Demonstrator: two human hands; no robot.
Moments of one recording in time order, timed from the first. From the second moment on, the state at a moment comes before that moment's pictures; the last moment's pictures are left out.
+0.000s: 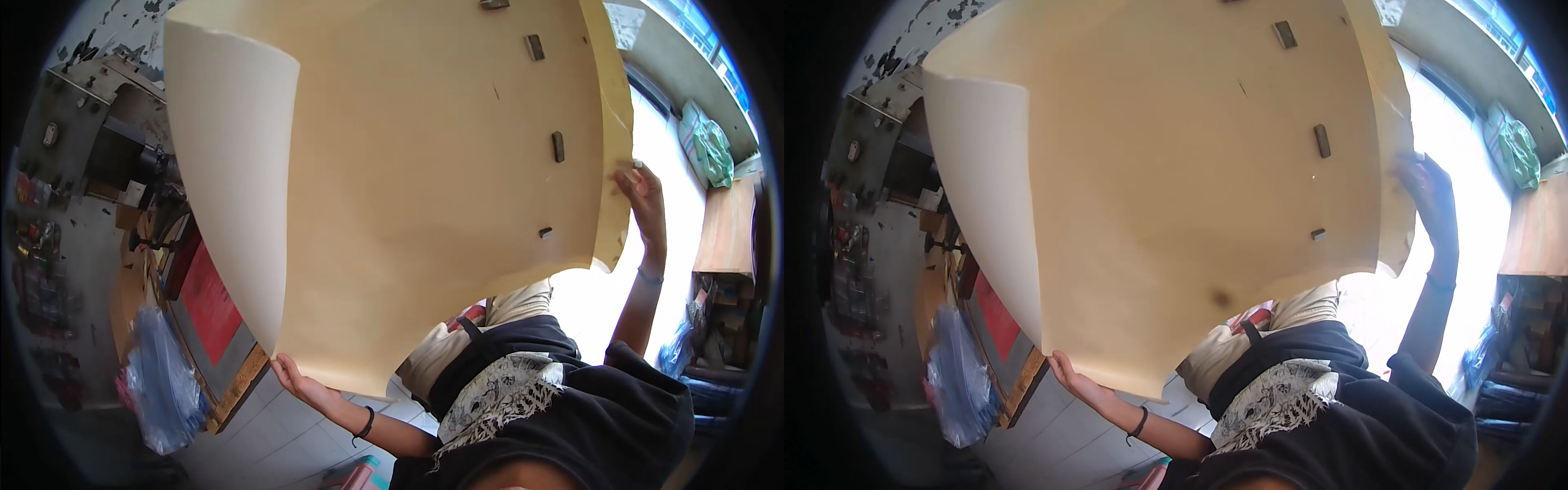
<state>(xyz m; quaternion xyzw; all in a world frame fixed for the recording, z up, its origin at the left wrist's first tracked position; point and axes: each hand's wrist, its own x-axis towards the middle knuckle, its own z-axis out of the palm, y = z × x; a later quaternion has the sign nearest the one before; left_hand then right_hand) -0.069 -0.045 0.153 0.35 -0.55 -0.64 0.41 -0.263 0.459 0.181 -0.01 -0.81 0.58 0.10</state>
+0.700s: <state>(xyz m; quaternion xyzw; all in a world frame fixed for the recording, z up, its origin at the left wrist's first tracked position) -0.051 -0.046 0.121 0.25 -0.72 -0.52 0.39 -0.261 0.432 0.179 0.07 -0.84 0.54 0.03</state>
